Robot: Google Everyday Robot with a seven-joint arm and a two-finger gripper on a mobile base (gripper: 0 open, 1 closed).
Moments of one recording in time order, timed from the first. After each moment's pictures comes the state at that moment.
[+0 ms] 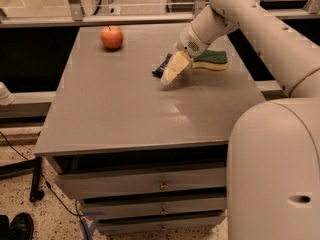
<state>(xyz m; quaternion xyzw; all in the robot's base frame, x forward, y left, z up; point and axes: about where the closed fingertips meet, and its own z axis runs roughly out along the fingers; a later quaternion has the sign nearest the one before) 0.721 -0.049 0.831 -0.58 0.75 0.18 0.27</state>
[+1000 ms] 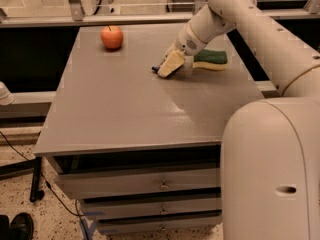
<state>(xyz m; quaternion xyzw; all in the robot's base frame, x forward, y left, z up) 0.738 -0.043 0.830 -0.58 0.75 0.19 0.28</state>
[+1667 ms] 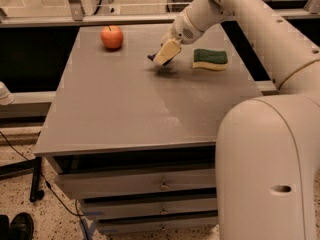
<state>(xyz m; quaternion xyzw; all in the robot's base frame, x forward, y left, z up) 0.748 -0.029 0.868 -0.59 0.72 0.17 0.31</state>
